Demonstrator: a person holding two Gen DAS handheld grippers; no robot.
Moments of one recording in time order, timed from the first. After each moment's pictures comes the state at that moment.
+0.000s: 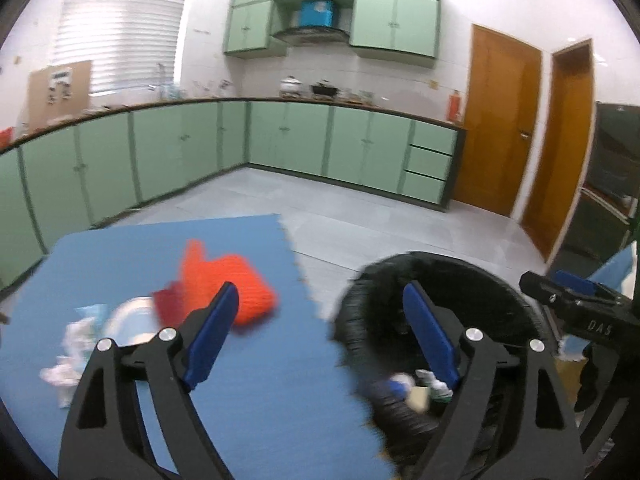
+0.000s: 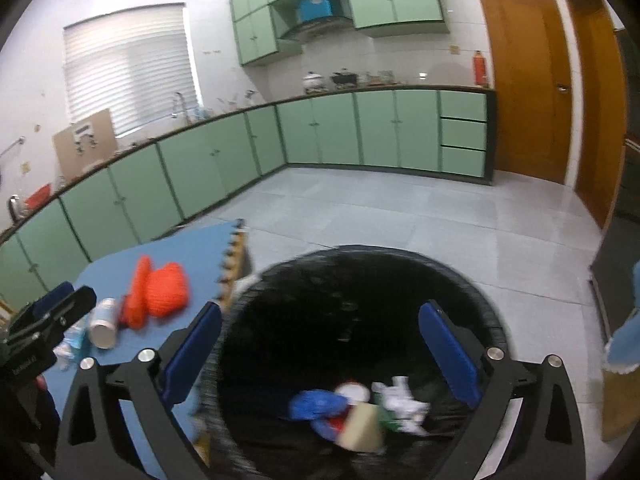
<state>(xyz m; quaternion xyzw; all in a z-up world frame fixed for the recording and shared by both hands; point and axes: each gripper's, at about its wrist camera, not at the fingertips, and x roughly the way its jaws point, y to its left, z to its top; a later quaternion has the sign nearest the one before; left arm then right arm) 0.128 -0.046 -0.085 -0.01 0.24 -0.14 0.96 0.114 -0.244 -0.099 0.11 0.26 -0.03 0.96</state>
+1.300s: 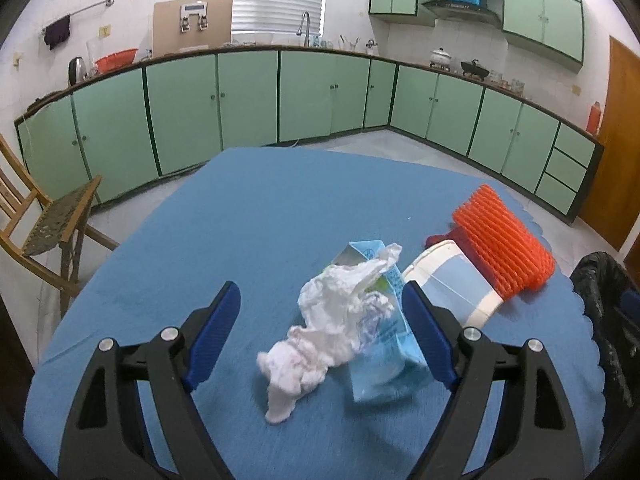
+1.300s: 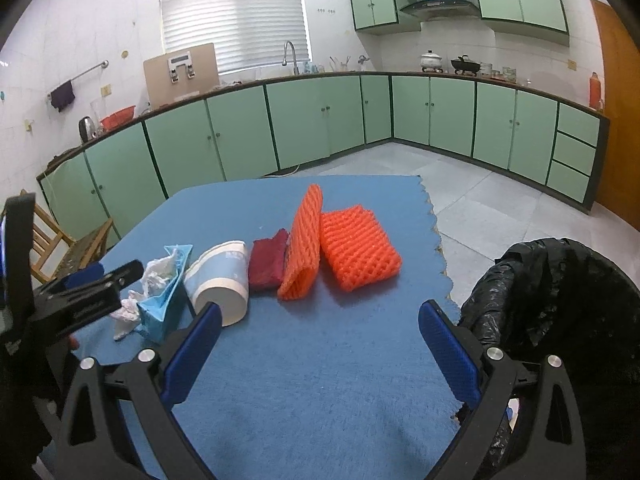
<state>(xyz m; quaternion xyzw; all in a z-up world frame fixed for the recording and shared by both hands) 0.176 0.180 -0.148 -0.07 0.32 0.08 0.94 0.183 -0.028 -0.142 0.03 0.29 0.13 0.95</state>
